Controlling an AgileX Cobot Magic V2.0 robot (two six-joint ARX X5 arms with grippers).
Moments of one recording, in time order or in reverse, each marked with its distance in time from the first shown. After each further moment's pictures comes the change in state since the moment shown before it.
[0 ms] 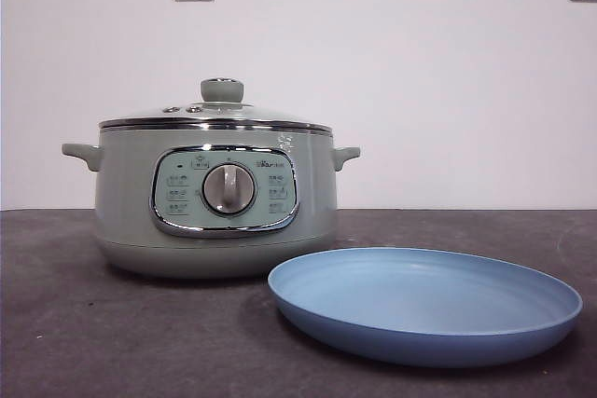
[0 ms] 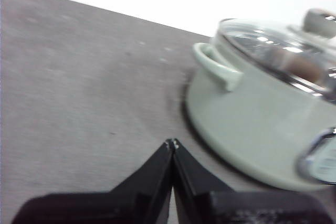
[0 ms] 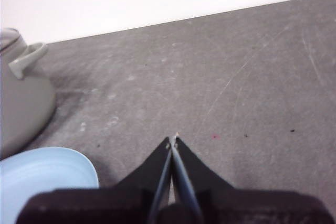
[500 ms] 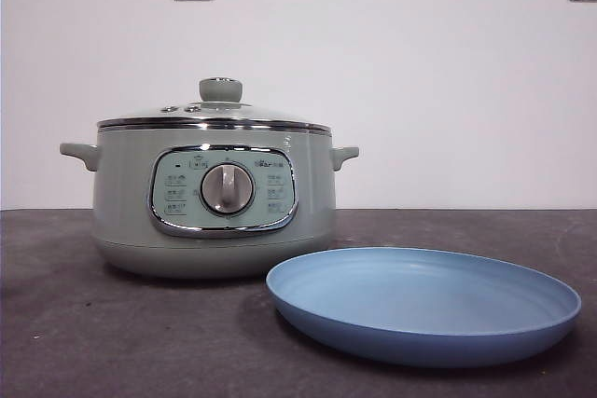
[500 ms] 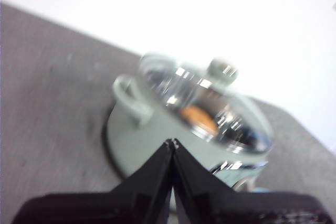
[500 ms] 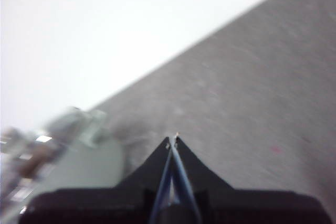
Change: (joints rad) left arm 0.000 0.002 0.187 -0.068 0.187 -0.168; right arm 0.000 0.043 0.138 0.012 -0.080 0.381
